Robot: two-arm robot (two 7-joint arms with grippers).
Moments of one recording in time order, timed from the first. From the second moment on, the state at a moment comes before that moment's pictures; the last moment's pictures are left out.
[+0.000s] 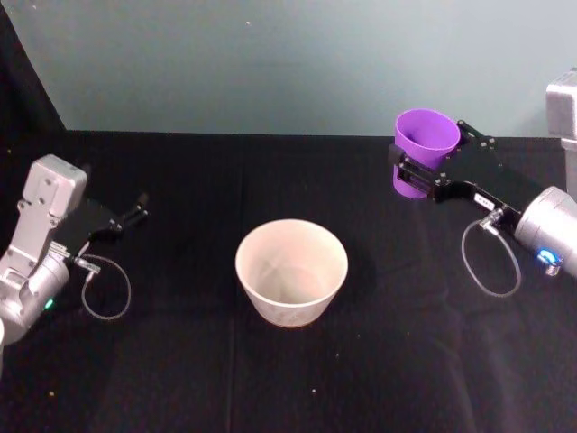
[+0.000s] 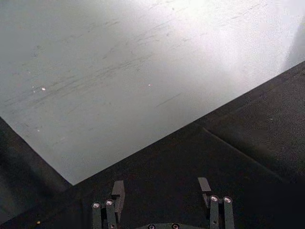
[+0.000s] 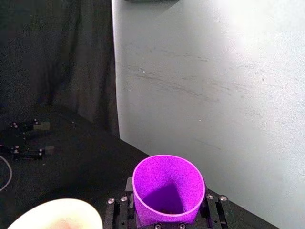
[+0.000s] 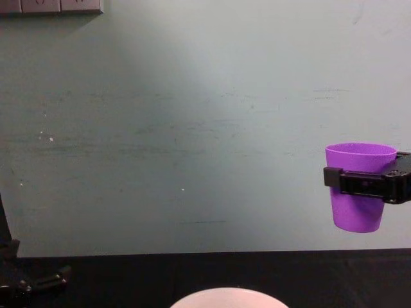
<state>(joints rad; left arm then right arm) -0.20 0.60 0.45 -1.41 -0.25 -0.12 0.03 0.19 0.54 -0.26 -1.69 0.39 0.11 0.39</state>
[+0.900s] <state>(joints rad) -0.20 0.60 0.45 -1.41 -0.25 -0.12 0.03 0.19 0.54 -0.26 -1.69 0.39 0.11 0.39</state>
